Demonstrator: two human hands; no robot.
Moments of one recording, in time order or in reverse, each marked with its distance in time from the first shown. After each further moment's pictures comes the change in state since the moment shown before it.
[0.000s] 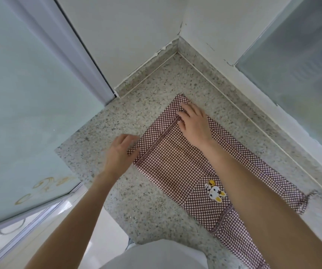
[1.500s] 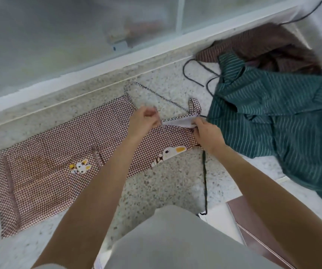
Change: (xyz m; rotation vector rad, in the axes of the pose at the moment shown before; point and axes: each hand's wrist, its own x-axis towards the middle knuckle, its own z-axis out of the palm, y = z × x) left_hand -0.175 0.417 0.213 -0.313 -0.911 0.301; right_hand -0.567 0.123 0.013 0.275 0.243 1.161
